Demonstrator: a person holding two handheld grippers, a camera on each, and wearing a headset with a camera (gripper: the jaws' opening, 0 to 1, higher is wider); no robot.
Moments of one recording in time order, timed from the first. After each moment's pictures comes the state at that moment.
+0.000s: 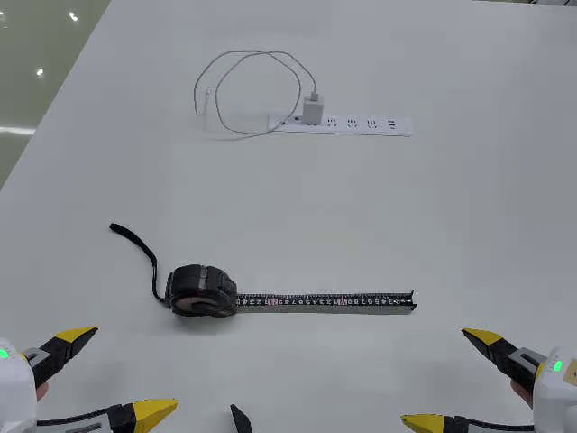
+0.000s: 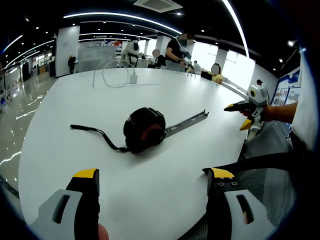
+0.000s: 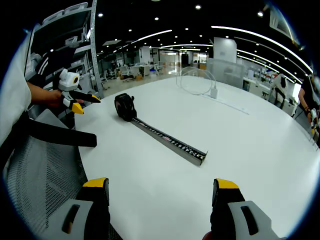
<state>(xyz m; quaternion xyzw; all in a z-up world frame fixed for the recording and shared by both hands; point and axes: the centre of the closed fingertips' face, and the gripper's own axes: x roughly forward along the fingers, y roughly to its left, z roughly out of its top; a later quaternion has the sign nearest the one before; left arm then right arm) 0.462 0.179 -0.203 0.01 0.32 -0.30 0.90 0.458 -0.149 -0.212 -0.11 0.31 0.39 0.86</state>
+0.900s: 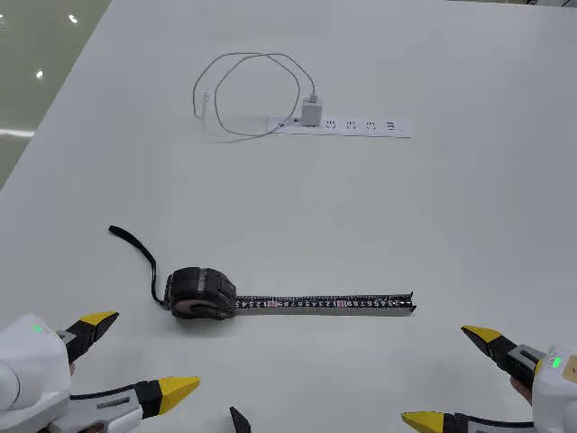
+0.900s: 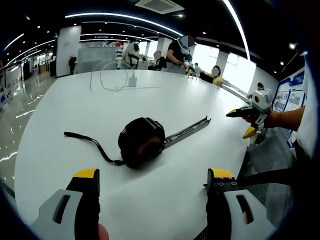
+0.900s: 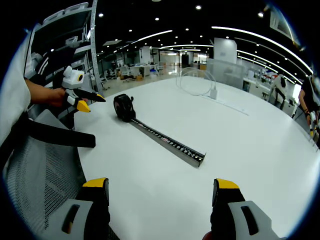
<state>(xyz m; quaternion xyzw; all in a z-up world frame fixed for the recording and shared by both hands) 0.484 0.158 -0.200 0.00 0.31 -0.30 0.90 0.462 -0.149 -0.212 -0.11 0.31 0.39 0.86</state>
